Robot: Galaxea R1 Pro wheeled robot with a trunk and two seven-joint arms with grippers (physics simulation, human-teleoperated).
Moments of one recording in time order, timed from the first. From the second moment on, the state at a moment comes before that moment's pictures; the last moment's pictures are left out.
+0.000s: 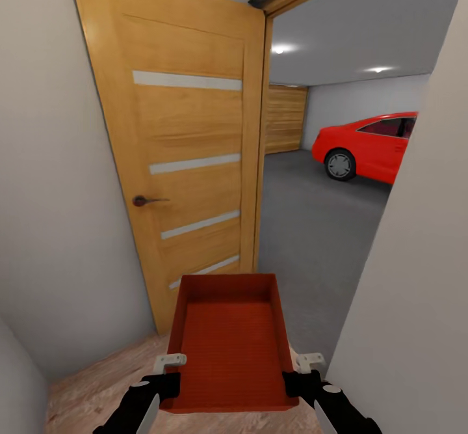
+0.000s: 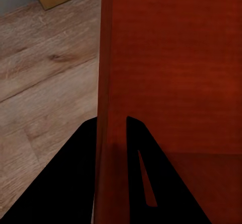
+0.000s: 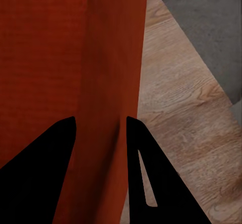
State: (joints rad) left arm -0.33 -0.07 -0.02 -0.78 0.07 0.40 0.09; right arm -0.44 0.02 0.06 -0.48 -0.02 0.11 0.13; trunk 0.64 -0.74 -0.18
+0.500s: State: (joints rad) left arm -0.33 -0.07 -0.02 -0.78 0.07 0.40 0.09; right arm -0.44 0.02 0.06 -0.48 -0.02 0.11 0.13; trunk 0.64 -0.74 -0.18
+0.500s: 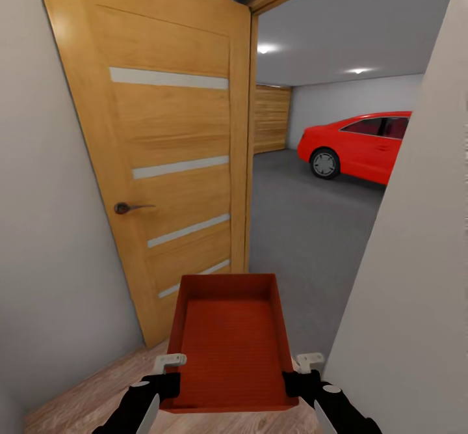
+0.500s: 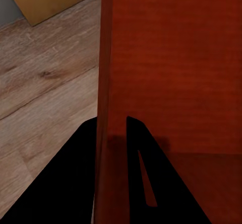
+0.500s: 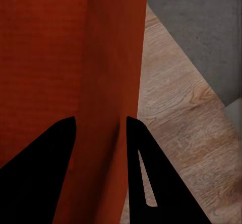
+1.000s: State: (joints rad) left arm -0.33 -0.07 -0.02 -0.78 0.07 0.40 0.09; right arm -0.44 0.02 0.06 -0.48 -0.02 0.11 0.13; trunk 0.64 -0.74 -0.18
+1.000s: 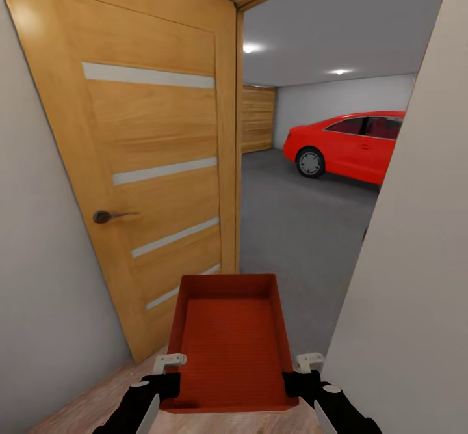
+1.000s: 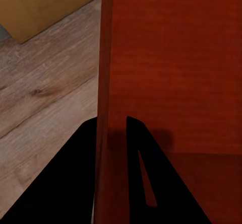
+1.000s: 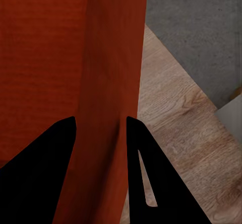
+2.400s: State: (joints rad) left arm -0.33 -0.07 -0.02 -0.78 0.07 0.40 0.09; right arm -0.44 0.02 0.06 -0.48 -0.02 0.11 0.13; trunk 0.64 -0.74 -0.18
